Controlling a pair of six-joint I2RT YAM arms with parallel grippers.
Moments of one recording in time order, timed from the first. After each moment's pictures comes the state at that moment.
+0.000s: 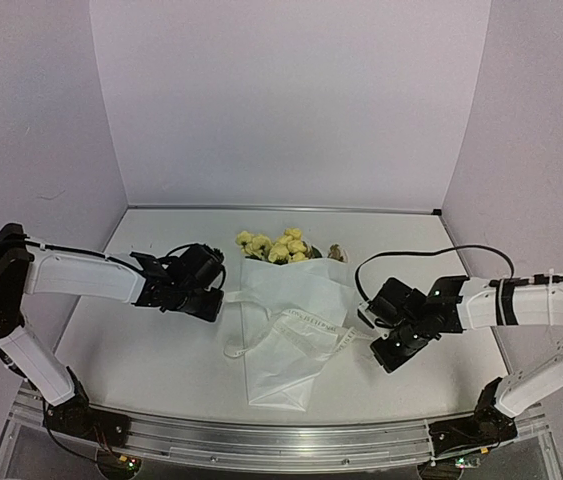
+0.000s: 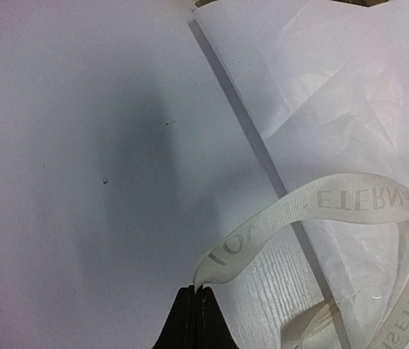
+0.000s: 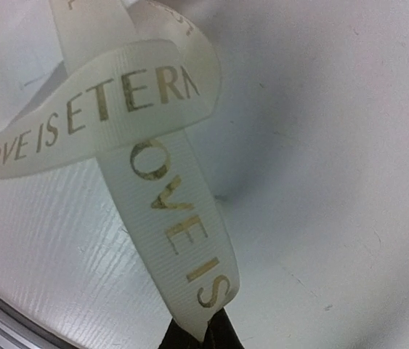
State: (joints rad) left arm -0.87 1.60 0.93 -0.33 -0.35 -0.42; right arm 0.91 1.38 0.77 -0.71 0.14 0.32
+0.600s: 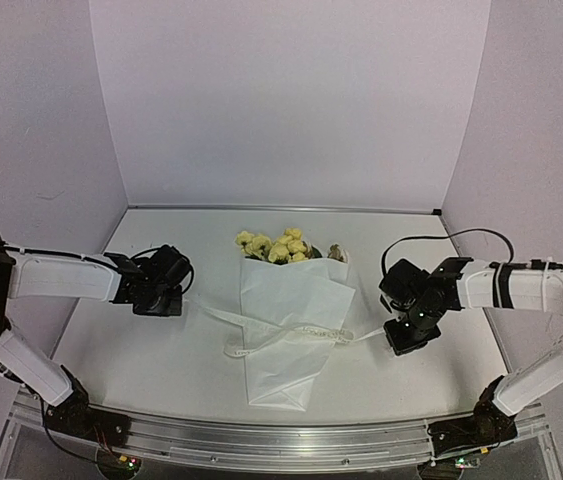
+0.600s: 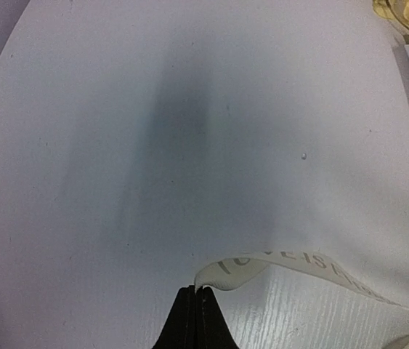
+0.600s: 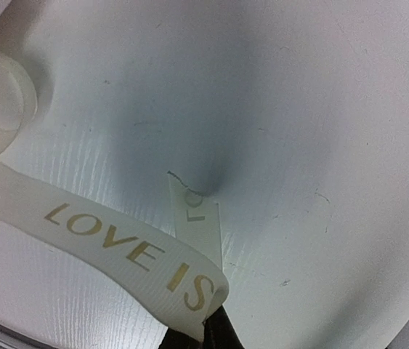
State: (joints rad) left arm -0.72 1.49 0.81 -0.46 -0.49 -0.67; right arm 0.73 1.42 0.84 -0.83 0.13 0.42
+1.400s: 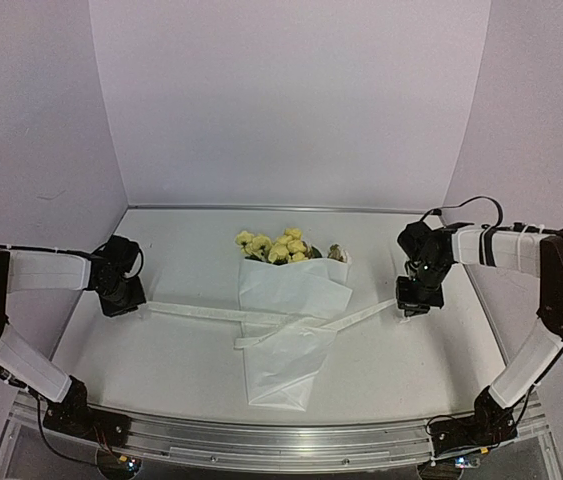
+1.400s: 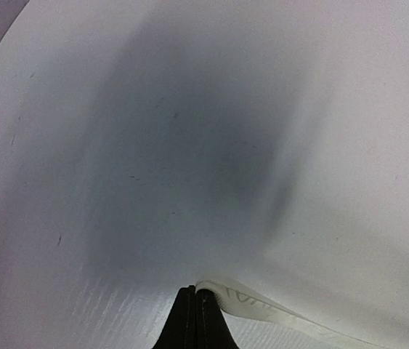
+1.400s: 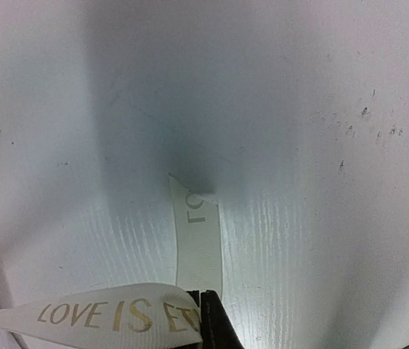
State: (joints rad) left arm -0.30 1.45 0.72 -0.40 -0.24 -0.68; right arm 0.40 1.65 1.08 -0.84 0.05 0.52
